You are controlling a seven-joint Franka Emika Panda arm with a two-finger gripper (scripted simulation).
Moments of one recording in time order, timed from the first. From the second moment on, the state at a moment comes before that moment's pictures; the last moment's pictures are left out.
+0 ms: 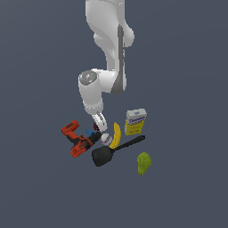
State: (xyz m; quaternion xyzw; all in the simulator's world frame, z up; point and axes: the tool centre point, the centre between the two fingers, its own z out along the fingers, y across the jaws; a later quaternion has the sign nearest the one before) arm -0.069 -0.096 0.073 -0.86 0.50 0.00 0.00
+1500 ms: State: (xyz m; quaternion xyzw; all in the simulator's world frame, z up) arm -0.067 -0.090 0.038 -0.86 0.50 0.00 0.00
